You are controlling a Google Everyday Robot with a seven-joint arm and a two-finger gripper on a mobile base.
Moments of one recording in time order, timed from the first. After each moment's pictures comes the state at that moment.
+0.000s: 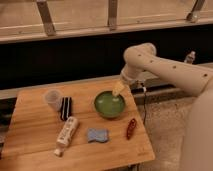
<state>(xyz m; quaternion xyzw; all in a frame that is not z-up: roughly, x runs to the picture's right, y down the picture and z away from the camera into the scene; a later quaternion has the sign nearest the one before) 0.092 -0.010 0.787 -0.27 0.03 0.40 0.87</state>
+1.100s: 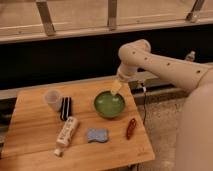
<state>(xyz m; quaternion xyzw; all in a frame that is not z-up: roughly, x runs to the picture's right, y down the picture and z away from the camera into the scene) 0.075 -0.019 0.785 -0.26 0.05 0.35 0.90</state>
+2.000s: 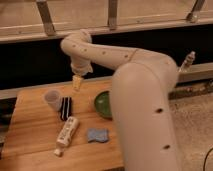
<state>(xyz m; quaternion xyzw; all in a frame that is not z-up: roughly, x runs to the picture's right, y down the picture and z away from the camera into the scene) -0.142 -0.050 0.801 -0.27 0.05 0.24 0.93</state>
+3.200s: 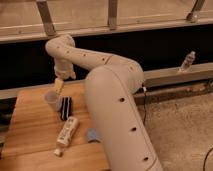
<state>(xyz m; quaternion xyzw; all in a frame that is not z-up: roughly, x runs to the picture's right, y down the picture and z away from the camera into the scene) -0.234 -0.007 0.831 -0.37 0.01 0.24 0.90</state>
